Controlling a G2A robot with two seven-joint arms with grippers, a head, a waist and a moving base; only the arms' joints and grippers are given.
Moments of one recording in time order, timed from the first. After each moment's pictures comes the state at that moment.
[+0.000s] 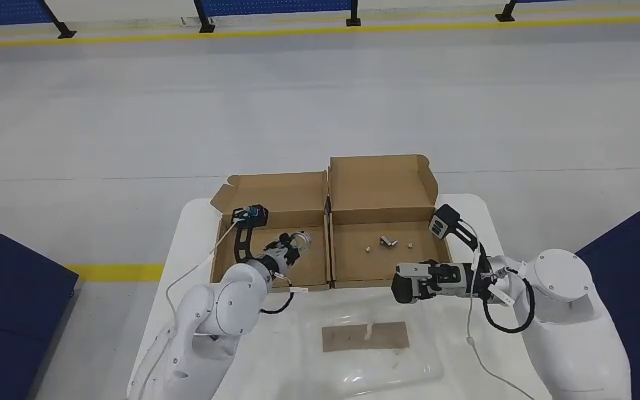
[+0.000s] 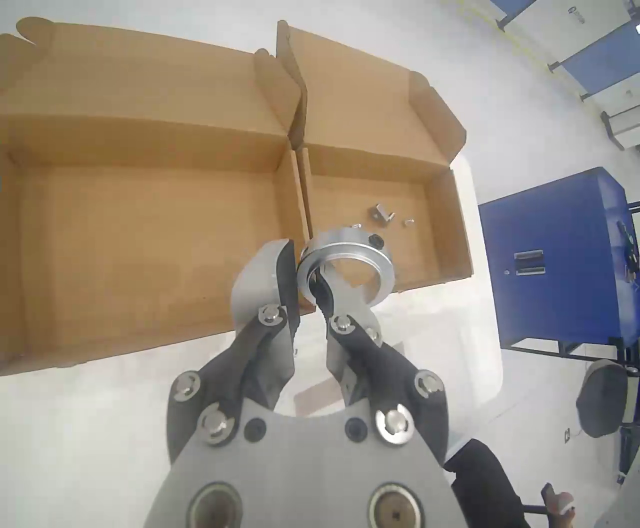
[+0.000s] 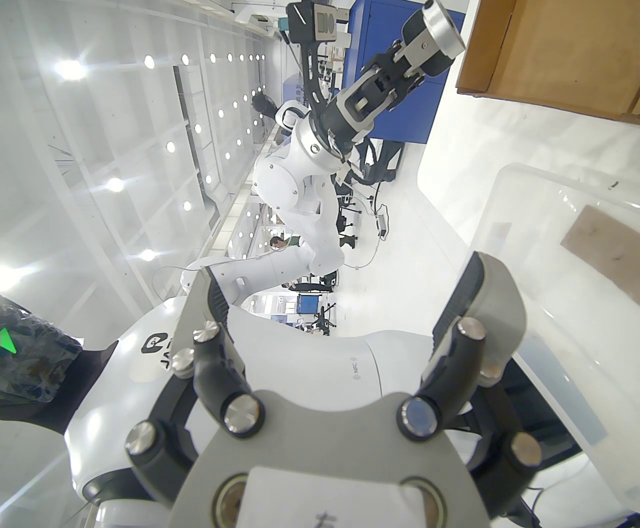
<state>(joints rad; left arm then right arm) 1.24 -1.26 -1.12 -1.92 0.83 0.48 -0.80 -1.35 -1.09 1.58 -1.83 0.35 0.19 1.39</state>
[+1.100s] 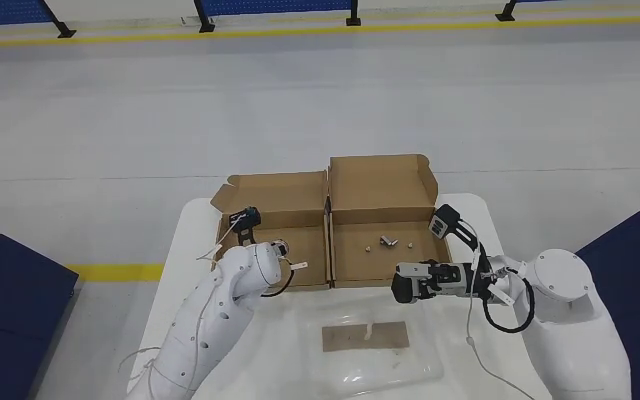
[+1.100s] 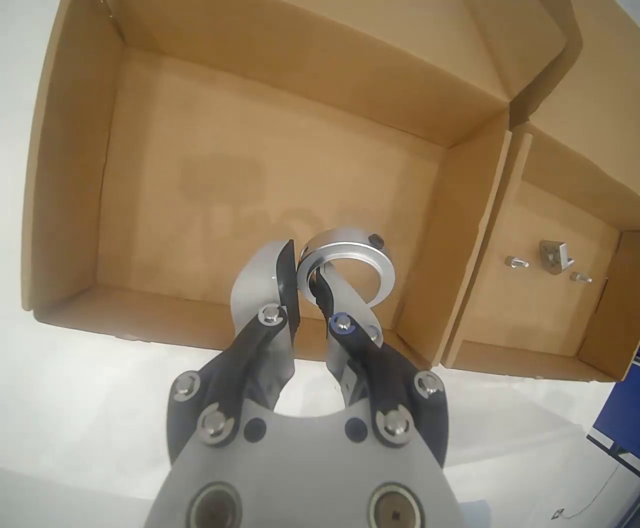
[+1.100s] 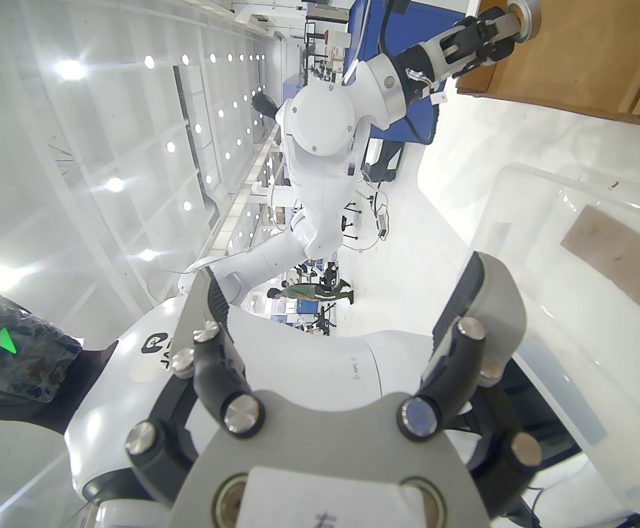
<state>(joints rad) 0.95 -1.32 -0.96 -1.44 0.93 0.83 -0.96 -1.35 -1.09 1.58 -1.83 0.35 0.19 1.39</state>
